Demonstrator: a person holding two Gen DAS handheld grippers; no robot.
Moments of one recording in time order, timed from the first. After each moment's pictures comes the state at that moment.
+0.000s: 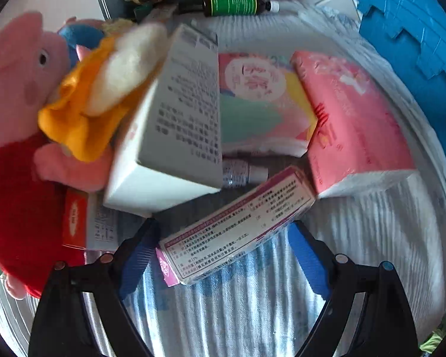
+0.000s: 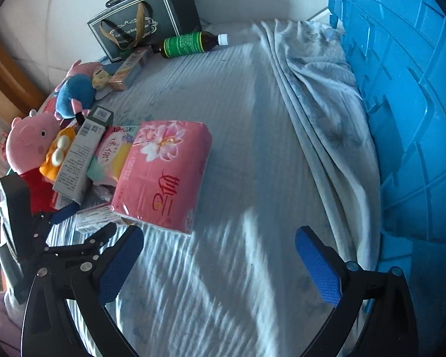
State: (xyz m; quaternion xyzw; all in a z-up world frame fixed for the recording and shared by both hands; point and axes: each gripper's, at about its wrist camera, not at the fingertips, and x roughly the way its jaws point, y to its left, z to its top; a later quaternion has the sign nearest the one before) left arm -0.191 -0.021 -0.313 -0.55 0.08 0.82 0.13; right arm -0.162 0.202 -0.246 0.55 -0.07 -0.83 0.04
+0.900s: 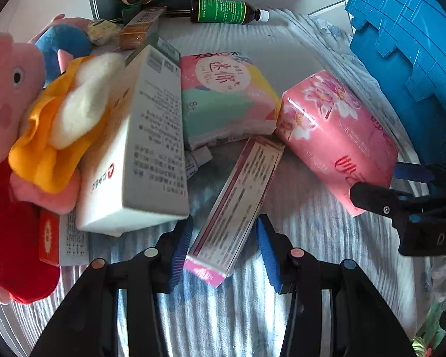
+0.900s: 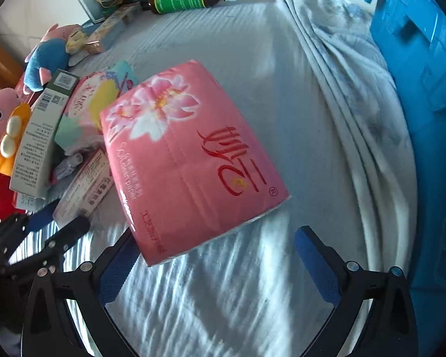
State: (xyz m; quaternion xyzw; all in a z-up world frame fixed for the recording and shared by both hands) left arm -0.206 0.001 -0.300 -0.55 0.03 0.82 0.16; right arm -0.204 0.181 -0.300 0.61 -0.02 -0.79 0.03
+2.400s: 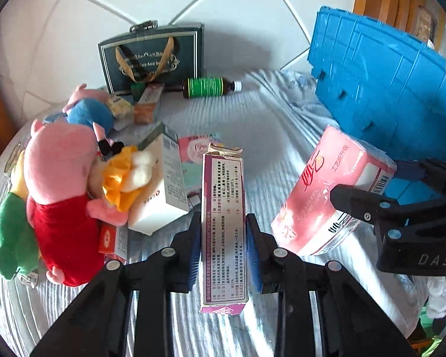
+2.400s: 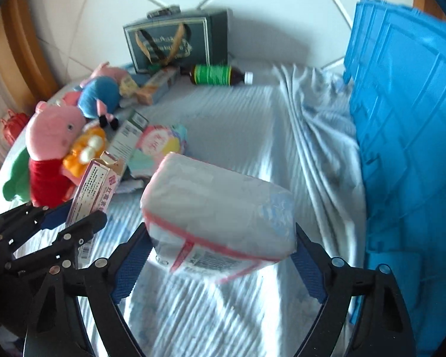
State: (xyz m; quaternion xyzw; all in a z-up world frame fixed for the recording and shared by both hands) left arm -0.131 -0.008 -0.197 -0.43 0.04 0.89 0.17; right arm -0.132 0.143 -0.196 0.48 0.01 -0.88 0.04
